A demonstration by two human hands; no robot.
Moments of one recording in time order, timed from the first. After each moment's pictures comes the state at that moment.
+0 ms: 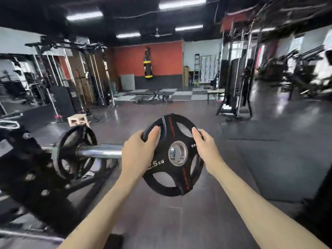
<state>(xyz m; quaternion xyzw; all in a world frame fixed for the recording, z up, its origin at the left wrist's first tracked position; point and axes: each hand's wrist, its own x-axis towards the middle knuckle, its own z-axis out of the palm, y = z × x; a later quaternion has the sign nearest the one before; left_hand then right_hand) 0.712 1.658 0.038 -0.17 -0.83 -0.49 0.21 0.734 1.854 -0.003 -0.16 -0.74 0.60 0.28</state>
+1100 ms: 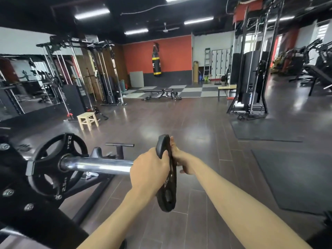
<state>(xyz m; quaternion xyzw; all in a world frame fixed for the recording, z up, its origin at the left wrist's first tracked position) 0.664 1.747 0.002 -0.10 -0.94 -0.26 0.18 0.604 1.886 -0.036 -0.18 -0.74 0.64 -0.11</state>
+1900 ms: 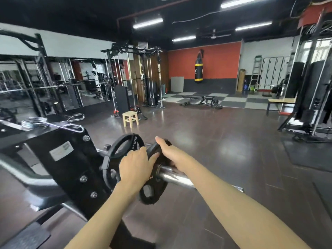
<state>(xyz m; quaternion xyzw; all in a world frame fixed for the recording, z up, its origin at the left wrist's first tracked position) 0.554 1.549 0.008 -0.01 -0.96 -0.12 0.24 0.506 1.671 0.019 -0.08 -0.82 0.55 -0.14</state>
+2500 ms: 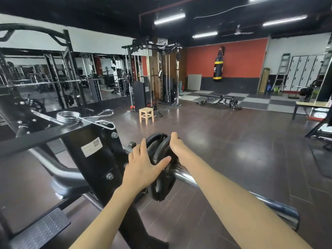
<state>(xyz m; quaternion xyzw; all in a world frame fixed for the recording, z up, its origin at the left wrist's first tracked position) 0.535 1.461 -0.005 0.02 -0.95 -0.28 0.16 0.447 1.585 0.025 -0.13 -0.79 0.59 -0.10</state>
